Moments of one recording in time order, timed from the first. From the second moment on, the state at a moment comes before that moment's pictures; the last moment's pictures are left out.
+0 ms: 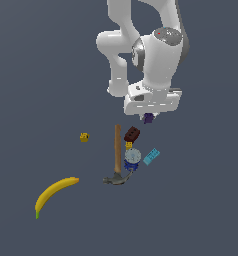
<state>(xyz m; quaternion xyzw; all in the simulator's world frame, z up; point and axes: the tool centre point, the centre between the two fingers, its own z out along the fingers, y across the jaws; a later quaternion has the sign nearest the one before) -0.065 0.119 0.217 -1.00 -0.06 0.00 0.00</state>
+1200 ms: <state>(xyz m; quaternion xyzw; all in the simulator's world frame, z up) -0.050 0.046 0.384 -1.00 -0.06 0.00 0.00</state>
